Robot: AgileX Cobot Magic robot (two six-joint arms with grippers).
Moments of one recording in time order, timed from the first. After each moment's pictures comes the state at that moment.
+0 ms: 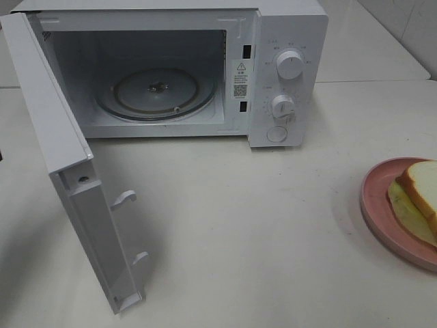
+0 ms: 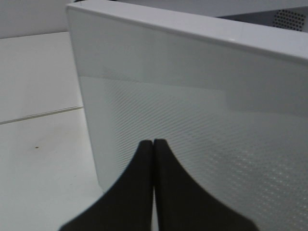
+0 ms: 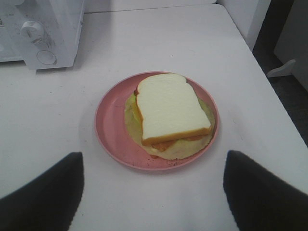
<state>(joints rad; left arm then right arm) -0.05 1.35 -0.23 0.37 -0.90 -0.19 0.03 0.00 -0.51 -0.12 1.05 0.13</state>
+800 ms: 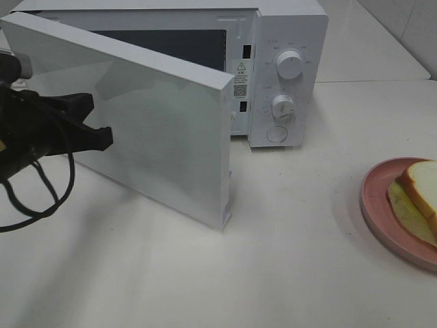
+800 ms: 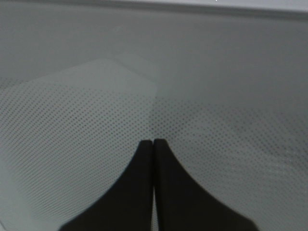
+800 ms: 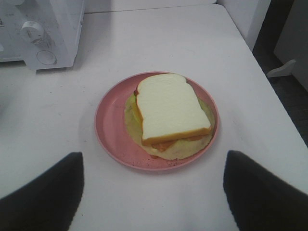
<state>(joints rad) -0.51 1.65 -0.46 -0.17 -0.90 0.05 0.03 0.00 -0.51 -0.12 1.05 0.13</state>
